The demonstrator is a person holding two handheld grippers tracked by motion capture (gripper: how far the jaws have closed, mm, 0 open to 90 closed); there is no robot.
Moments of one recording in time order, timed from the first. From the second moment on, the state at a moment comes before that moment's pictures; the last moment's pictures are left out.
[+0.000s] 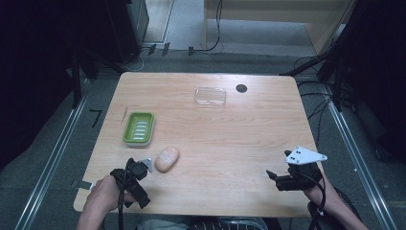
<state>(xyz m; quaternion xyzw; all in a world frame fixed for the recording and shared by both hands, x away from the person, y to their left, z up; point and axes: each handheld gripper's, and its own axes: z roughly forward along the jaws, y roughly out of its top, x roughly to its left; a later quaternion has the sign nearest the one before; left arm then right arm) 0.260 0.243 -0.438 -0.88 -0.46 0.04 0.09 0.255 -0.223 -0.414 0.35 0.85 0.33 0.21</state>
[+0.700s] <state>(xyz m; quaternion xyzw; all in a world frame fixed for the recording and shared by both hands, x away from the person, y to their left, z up) 0.266 0.234 -0.425 -0.89 -0.45 0.03 0.05 0.256 -0.226 -0.415 0.36 0.85 0.33 0.21</state>
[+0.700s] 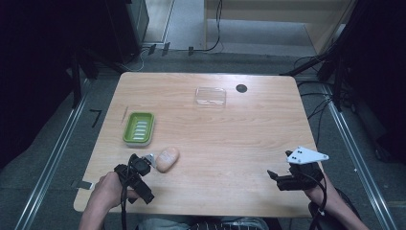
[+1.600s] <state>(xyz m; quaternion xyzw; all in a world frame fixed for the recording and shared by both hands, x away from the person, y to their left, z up) 0.300 0.210 -0.412 -0.90 -0.44 0.02 -0.01 0.259 -0.217 -0.414 0.35 0.85 0.33 0.21</state>
